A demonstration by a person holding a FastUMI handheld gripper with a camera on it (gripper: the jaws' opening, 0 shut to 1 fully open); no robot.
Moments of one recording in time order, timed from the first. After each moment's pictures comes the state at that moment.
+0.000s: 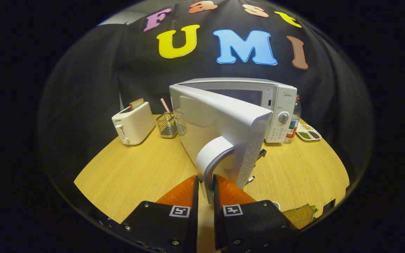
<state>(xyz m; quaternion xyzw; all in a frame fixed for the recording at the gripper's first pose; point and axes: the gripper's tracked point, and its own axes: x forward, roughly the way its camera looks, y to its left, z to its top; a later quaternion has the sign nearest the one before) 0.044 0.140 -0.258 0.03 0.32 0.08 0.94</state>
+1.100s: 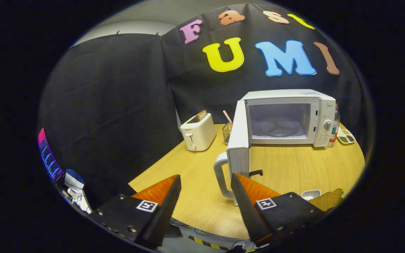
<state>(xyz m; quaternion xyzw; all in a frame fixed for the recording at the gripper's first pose) -0.038 0.242 -0.171 0.09 0.26 0.26 0.92</state>
